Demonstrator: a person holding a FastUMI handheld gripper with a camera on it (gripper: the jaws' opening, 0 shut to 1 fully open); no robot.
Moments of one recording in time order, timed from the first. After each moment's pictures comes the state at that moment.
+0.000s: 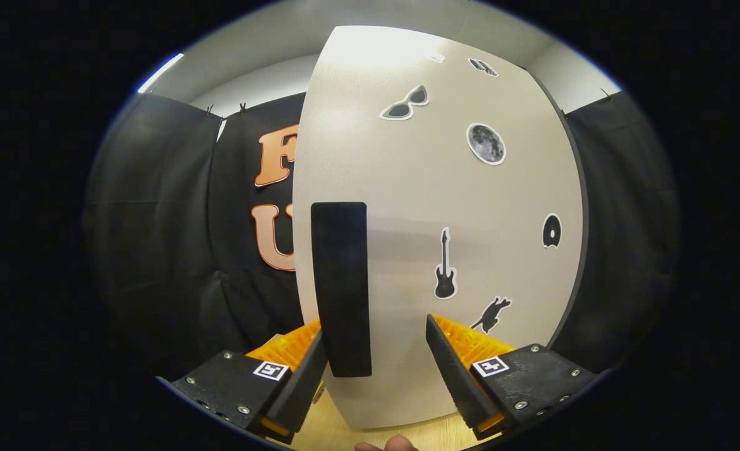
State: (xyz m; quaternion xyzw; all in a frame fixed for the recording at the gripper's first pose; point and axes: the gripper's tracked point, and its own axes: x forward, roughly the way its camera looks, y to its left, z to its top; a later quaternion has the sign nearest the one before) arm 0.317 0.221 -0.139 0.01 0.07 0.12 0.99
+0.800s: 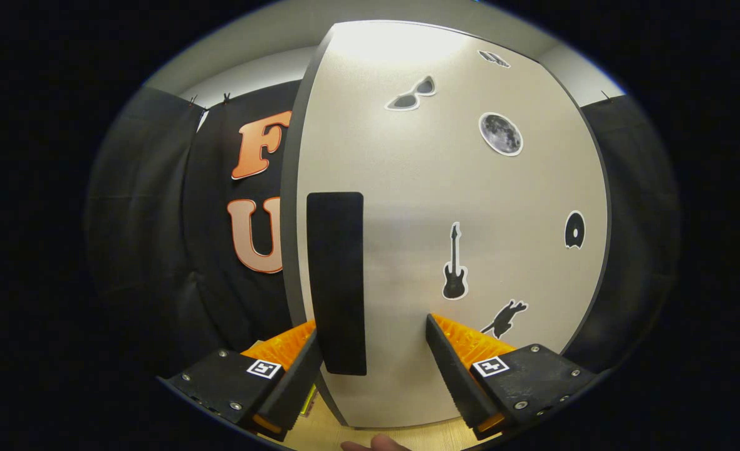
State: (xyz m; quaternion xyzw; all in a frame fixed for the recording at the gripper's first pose) arm 0.339 0.227 -0.147 0.00 0.08 0.06 0.99
